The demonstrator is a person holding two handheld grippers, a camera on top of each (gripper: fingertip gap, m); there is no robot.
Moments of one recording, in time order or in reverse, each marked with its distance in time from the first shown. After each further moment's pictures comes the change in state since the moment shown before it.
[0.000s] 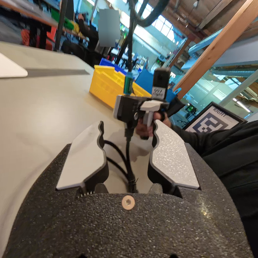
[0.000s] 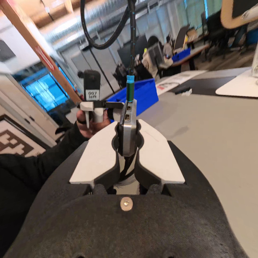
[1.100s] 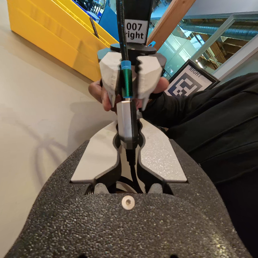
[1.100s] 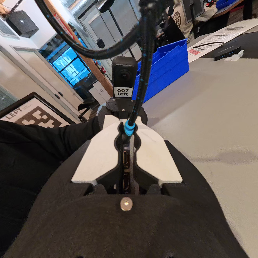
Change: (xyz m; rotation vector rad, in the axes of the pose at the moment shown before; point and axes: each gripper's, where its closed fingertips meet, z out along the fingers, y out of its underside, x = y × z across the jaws) left arm 0.029 0.088 0.061 -0.306 0.276 -0.059; right arm -0.022 0.030 0.017 -0.211 -0.185 0.089
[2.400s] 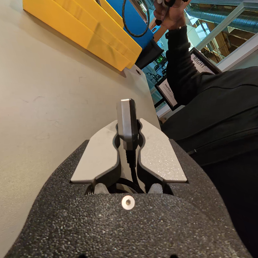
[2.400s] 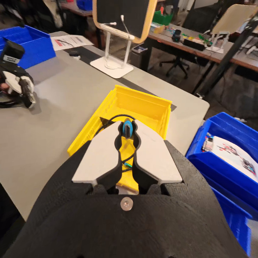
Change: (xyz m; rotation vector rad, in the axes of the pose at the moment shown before) left arm -0.004 0.024 -0.009 -0.086 -0.004 -0.061; right arm -0.009 -0.095 -0.431 -0.127 0.891 -0.412
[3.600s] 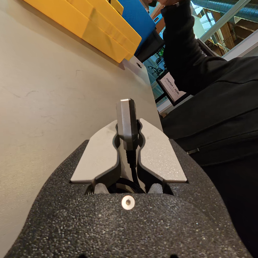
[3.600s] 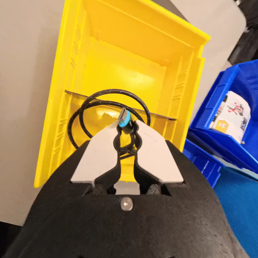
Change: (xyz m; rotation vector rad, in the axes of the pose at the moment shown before) left arm 0.002 0.007 0.004 -0.046 -0.008 -0.002; right arm -0.003 0.074 0.120 -0.714 0.196 -0.049
